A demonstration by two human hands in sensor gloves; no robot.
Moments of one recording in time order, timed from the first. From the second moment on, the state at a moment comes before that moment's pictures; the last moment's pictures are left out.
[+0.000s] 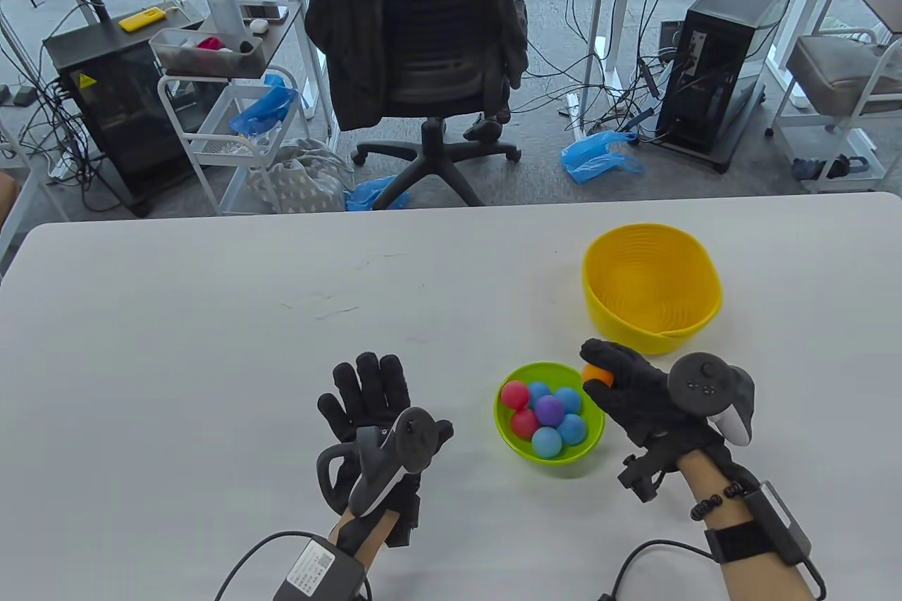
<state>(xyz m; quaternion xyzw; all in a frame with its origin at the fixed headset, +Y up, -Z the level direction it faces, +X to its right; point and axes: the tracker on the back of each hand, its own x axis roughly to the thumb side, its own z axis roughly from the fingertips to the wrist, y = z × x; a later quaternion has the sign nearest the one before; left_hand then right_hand) -0.124 -0.716 -0.334 0.05 0.01 0.08 1.00 0.241 -0.703 -0.385 0.14 -0.05 0.87 0.47</state>
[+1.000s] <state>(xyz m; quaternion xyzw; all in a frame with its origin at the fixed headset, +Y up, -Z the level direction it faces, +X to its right) -0.127 -0.715 -0.338 0.04 0.01 0.10 0.99 0.306 -0.689 -0.376 0.03 -0.19 0.75 0.63</state>
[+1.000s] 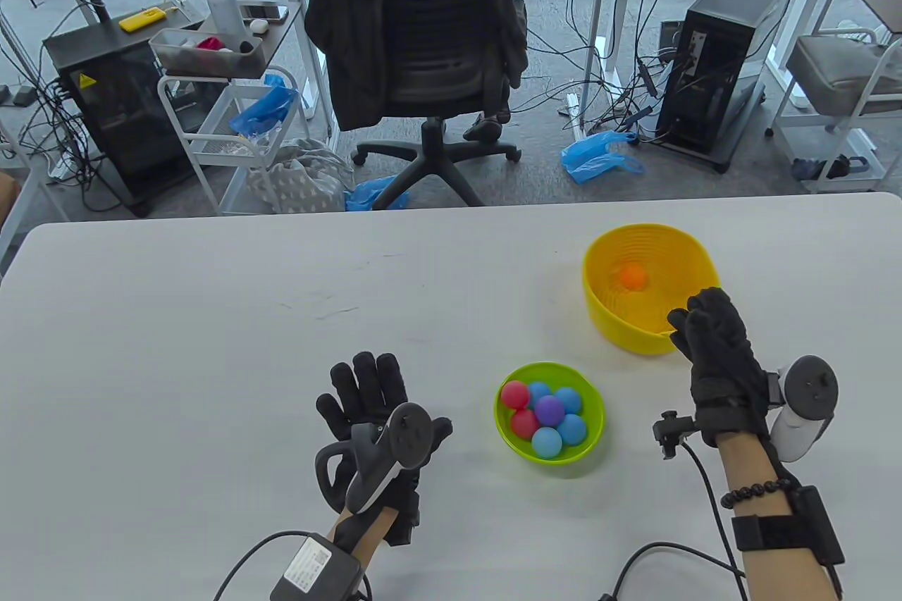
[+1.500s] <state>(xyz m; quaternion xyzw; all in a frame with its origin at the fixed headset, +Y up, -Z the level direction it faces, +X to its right) -0.128 -0.715 -0.337 0.04 0.01 0.10 0.99 0.182 -0.694 -0.376 0.17 -0.06 0.94 0.29</state>
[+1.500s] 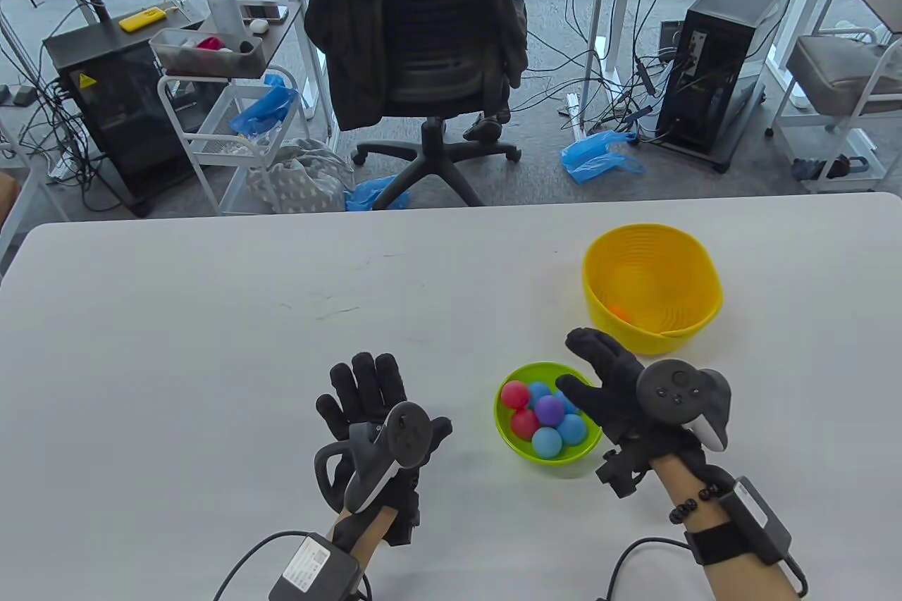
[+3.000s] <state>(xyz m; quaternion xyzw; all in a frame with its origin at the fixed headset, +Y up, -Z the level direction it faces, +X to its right) -0.128 -0.708 -0.334 0.06 0.00 0.11 0.99 0.199 -0.690 -0.369 0.12 -0.12 0.93 0.32</state>
